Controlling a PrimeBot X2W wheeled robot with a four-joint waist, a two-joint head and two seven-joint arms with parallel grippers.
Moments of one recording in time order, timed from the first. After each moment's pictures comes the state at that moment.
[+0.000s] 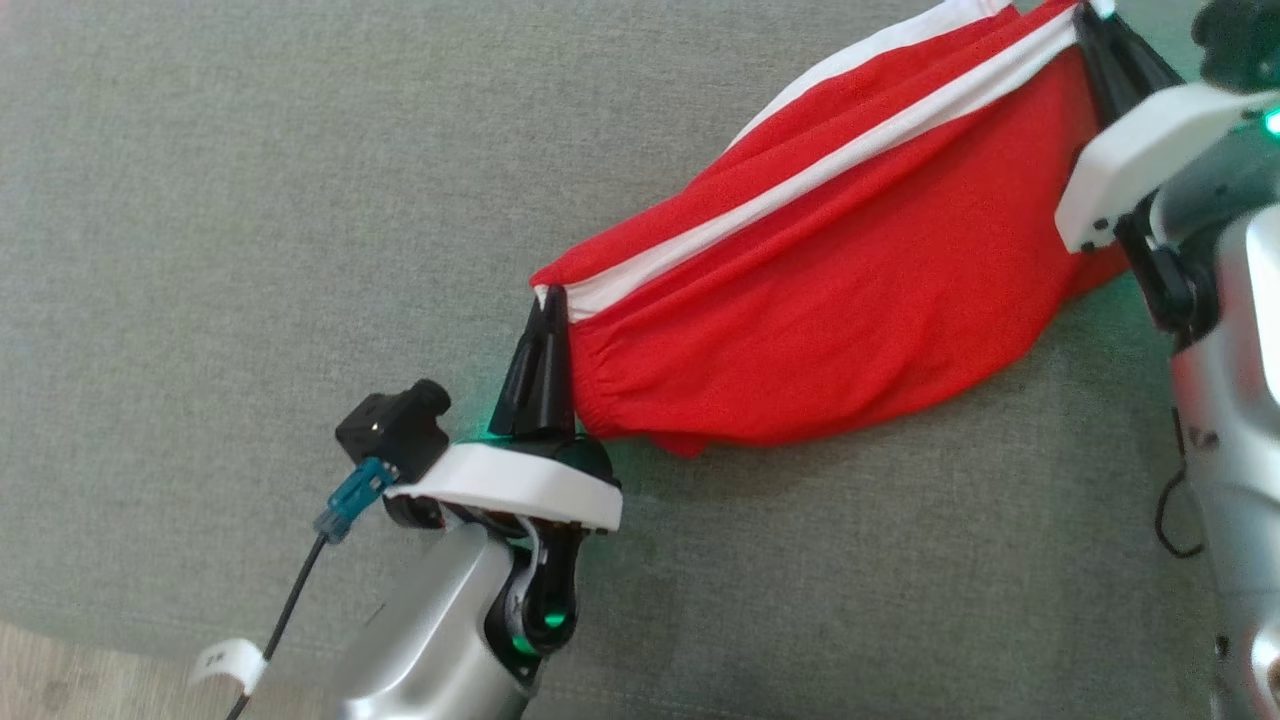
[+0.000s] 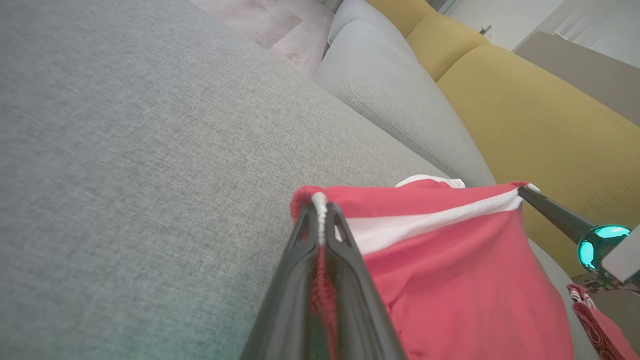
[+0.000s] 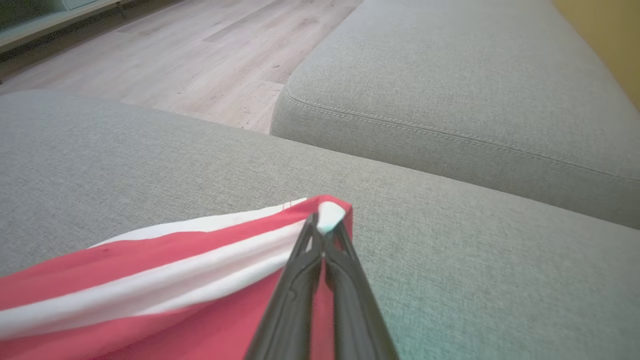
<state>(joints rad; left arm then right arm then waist) -0.38 0.05 -0.60 0.27 -0.87 0.10 -0.25 -0.72 -0.25 0.11 0.41 0.14 0.12 0.28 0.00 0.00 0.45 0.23</state>
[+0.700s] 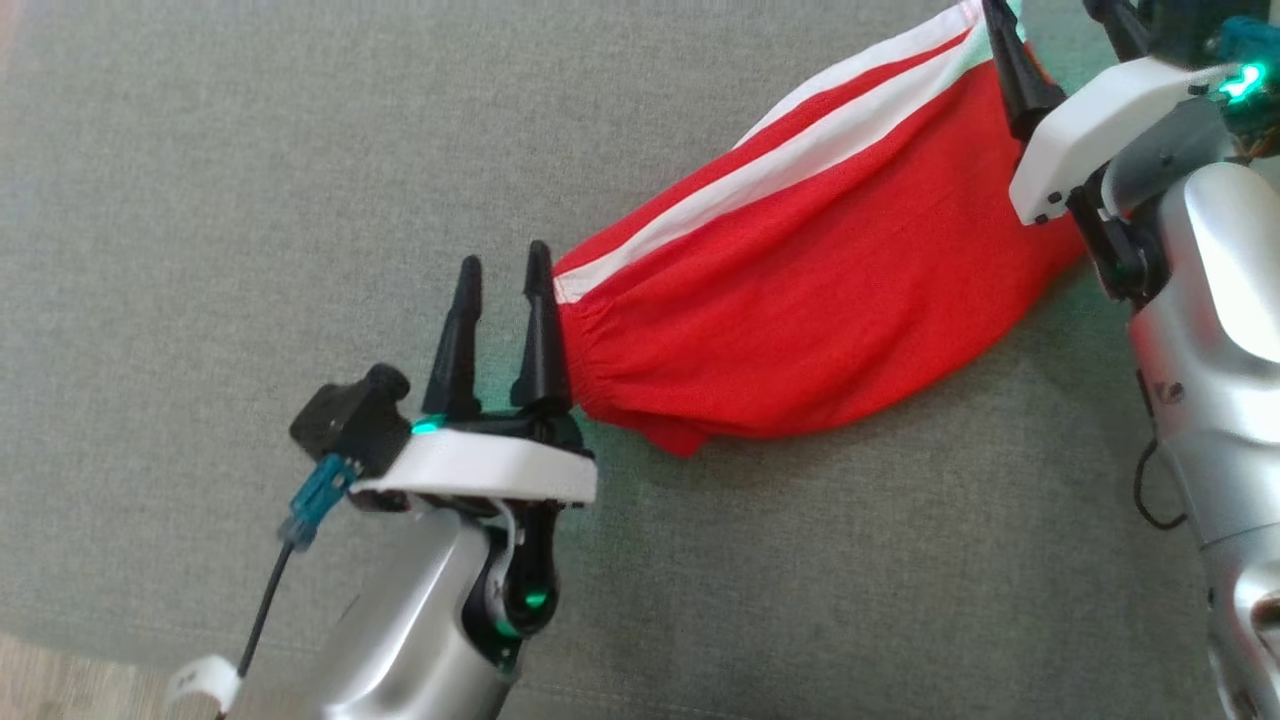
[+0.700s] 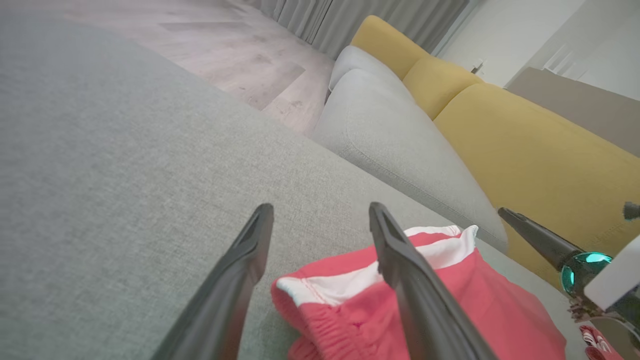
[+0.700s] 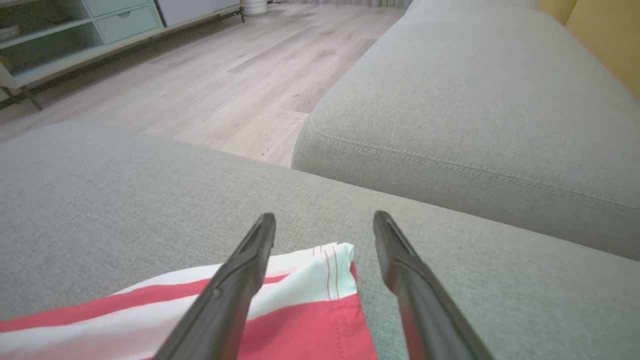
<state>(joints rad) -0.37 0.04 -0.54 0.18 -0.81 0.16 -0.25 -0.86 -0.24 0.26 0.67 0.23 0.12 0.10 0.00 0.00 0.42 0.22</state>
